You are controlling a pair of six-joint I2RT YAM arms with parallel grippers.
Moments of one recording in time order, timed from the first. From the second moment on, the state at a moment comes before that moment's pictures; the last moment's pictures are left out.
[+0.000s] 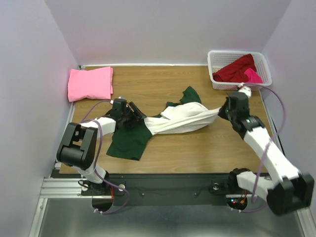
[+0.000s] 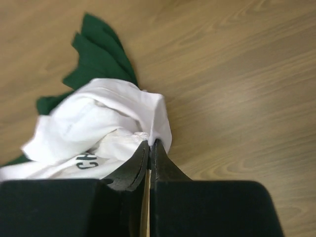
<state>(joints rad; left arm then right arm) -0.28 1.58 0.72 0.08 0.20 -0.94 0.22 1.18 0.90 -0.43 0.26 0.51</state>
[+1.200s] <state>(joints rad) -0.03 1.48 0.61 0.09 0.21 -0.85 0.57 1.71 1.29 -0.51 0.13 0.34</state>
